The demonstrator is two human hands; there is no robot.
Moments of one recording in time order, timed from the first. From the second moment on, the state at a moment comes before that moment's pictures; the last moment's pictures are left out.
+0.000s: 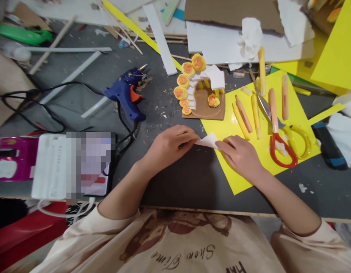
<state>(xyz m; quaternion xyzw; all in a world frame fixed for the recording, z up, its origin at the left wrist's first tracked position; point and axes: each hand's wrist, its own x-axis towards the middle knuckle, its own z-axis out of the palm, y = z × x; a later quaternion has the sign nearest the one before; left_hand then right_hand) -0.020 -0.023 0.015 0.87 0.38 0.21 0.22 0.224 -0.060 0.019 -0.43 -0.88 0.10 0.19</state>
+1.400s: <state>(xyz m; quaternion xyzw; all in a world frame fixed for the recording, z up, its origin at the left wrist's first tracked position) 0.022 -0.022 0.036 0.44 0.38 0.37 0.72 0.183 -0.034 0.036 -0.49 -0.58 0.52 0.38</state>
